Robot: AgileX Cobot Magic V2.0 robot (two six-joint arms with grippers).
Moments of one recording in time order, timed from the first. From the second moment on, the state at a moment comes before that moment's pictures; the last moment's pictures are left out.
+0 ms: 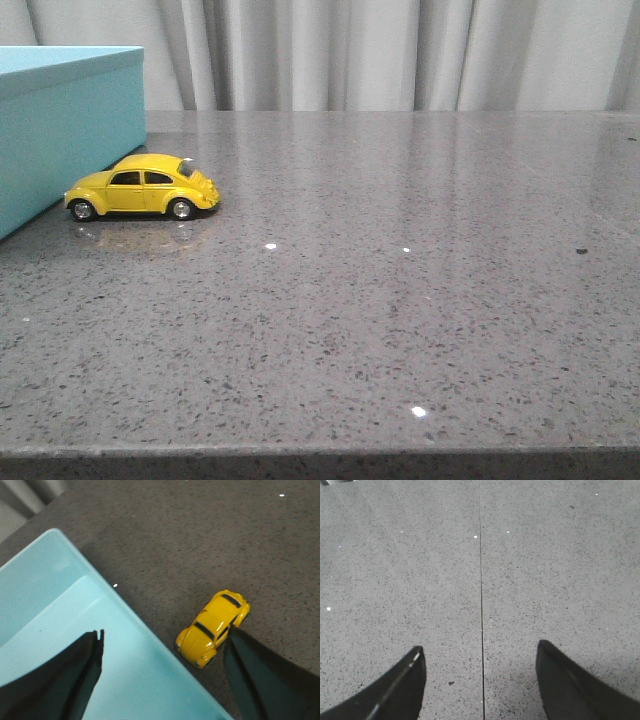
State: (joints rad) left arm -0.07 1.28 -1.37 -0.49 1.04 0.90; right arm 0.33 0.82 -0.99 -0.20 0.85 0.51
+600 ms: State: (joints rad) left arm -0.44 1.57 -1.51 -0.19 1.10 0.95; right arm 0.33 0.82 -0.99 -0.19 0.83 0.51
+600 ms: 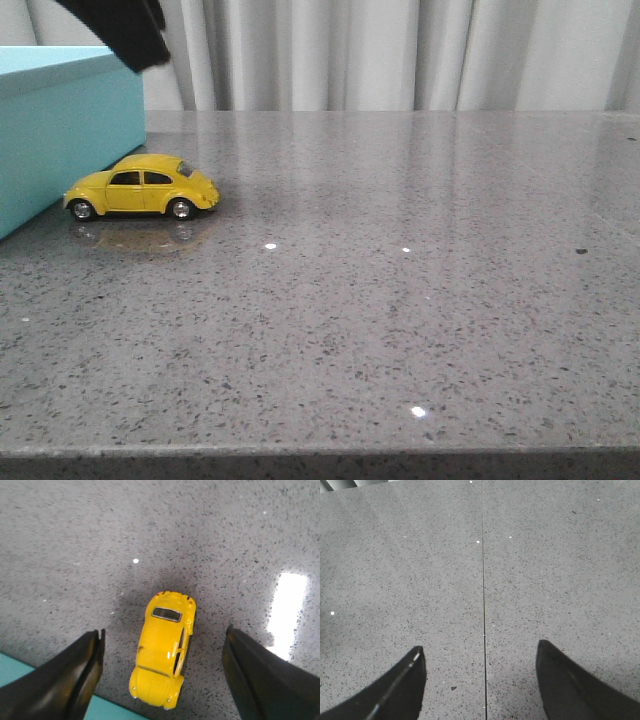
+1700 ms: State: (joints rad) left arm -0.44 1.81 -1.51 -0.15 1.05 0.95; right arm 0.33 0.82 -0.99 -0.19 0.83 0.51
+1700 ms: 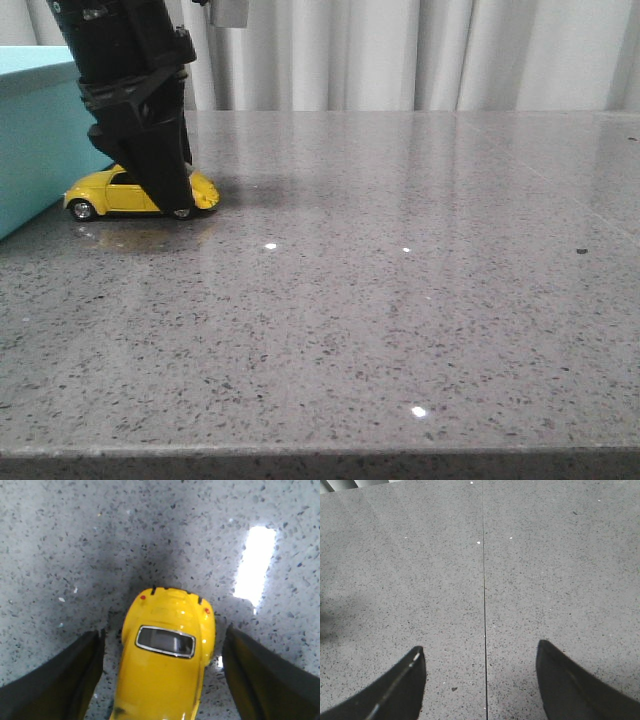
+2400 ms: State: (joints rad) left arm -0.44 1.81 -1.58 -0.15 1.08 0.93; right arm 0.33 0.82 -0.99 -0.19 0.83 0.51
